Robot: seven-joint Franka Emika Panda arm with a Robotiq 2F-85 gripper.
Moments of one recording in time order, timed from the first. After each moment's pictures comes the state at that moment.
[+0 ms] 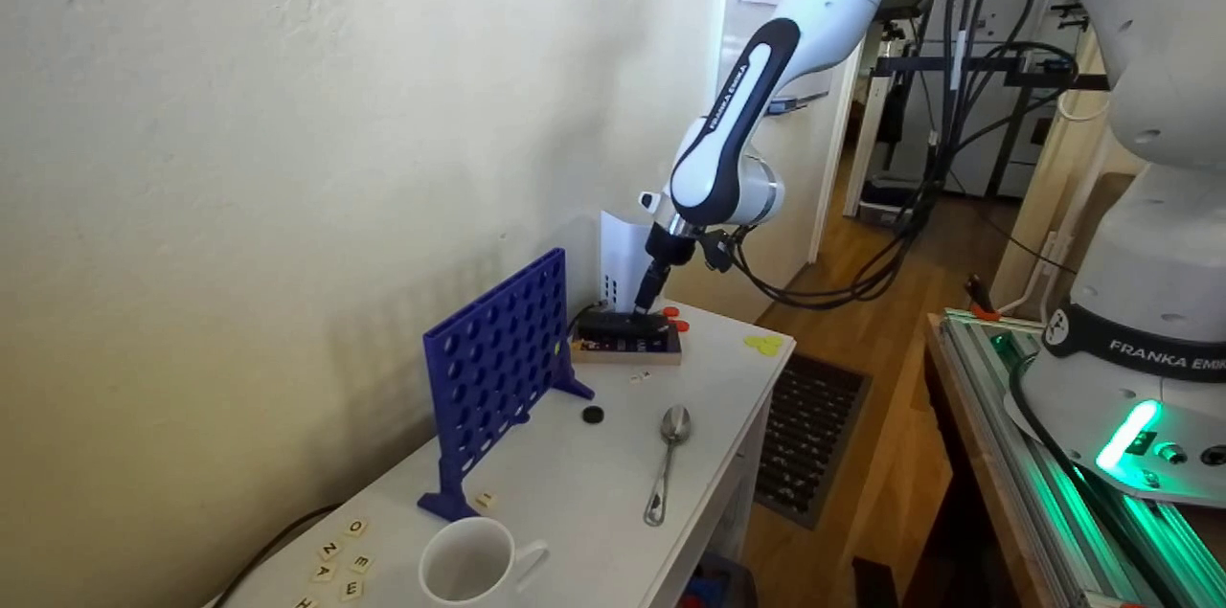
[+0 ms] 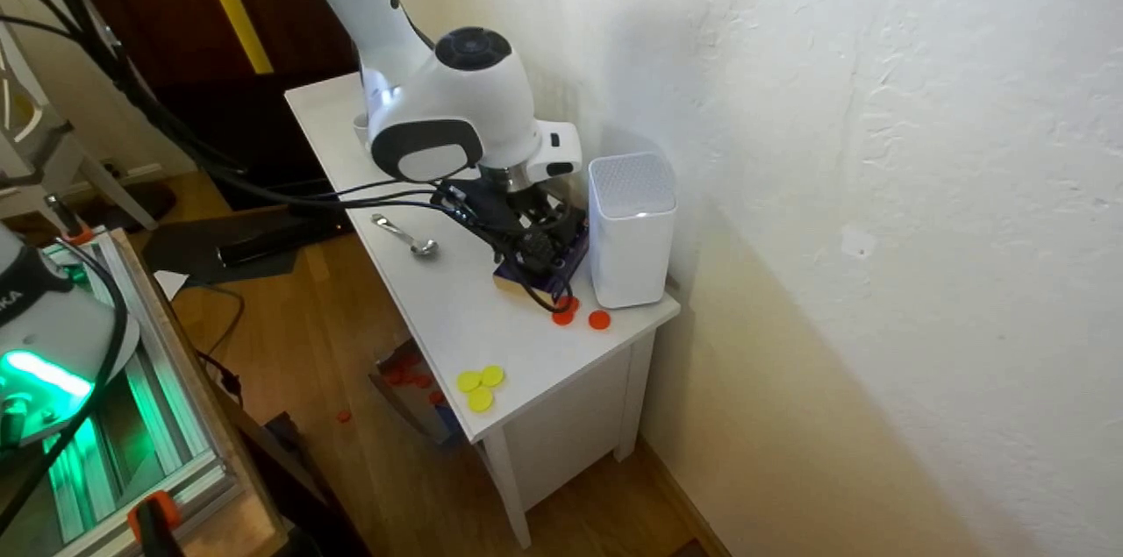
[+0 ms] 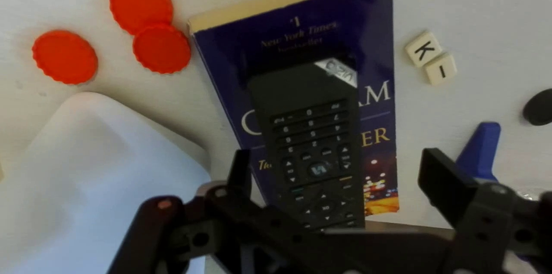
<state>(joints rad) -0.76 0.71 0.36 -2.26 0.01 3.15 -0.59</state>
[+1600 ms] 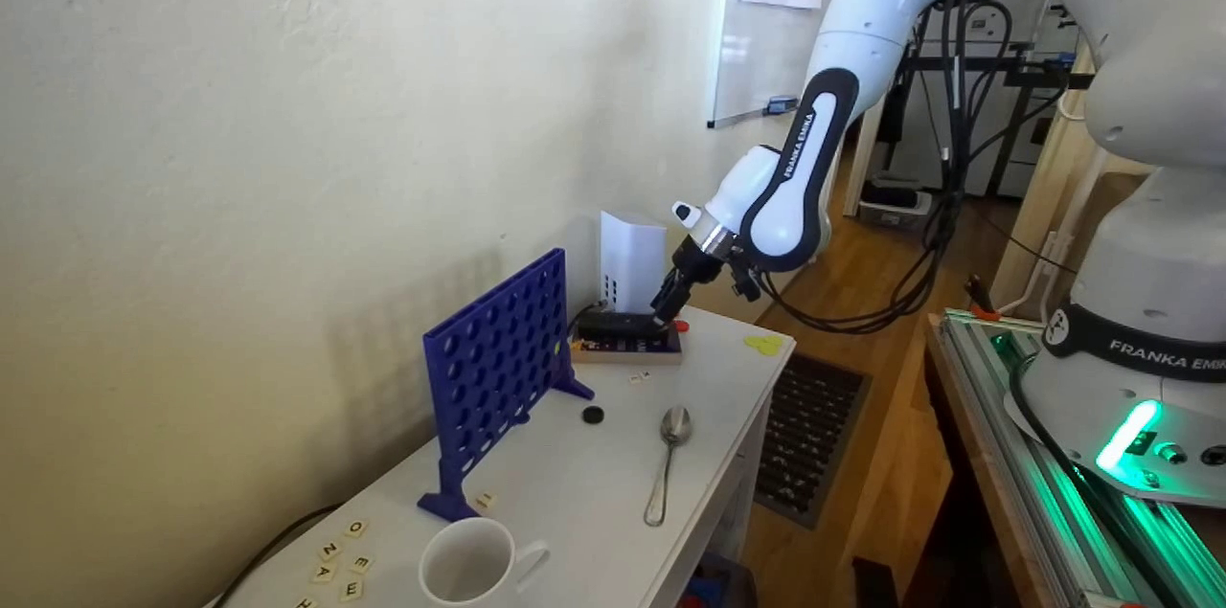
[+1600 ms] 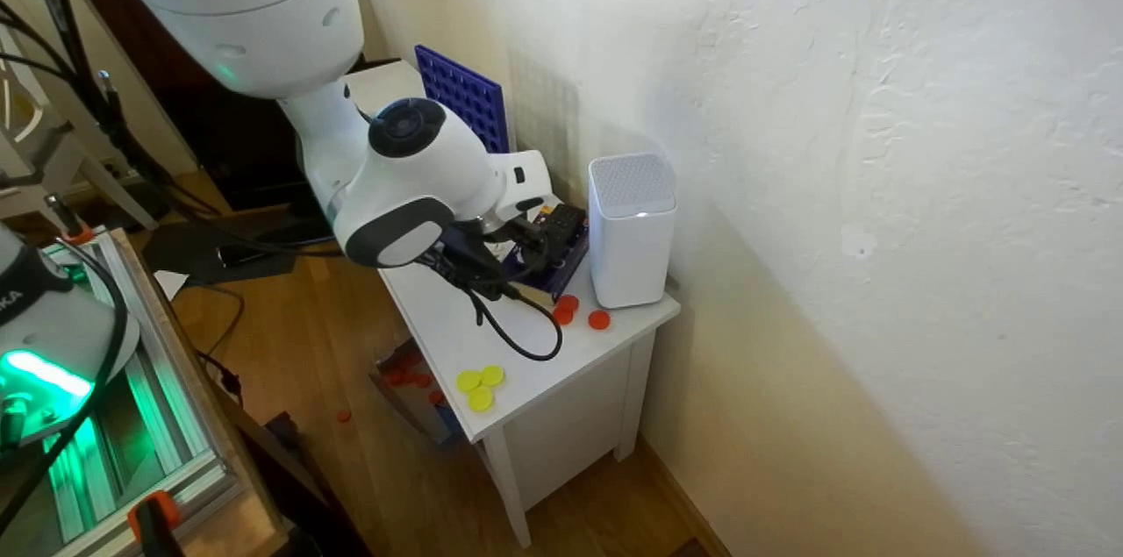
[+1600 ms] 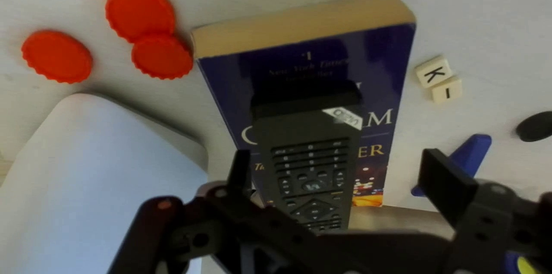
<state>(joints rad) -0.96 0.84 0.37 -2.35 -0.49 3.51 -0.41</state>
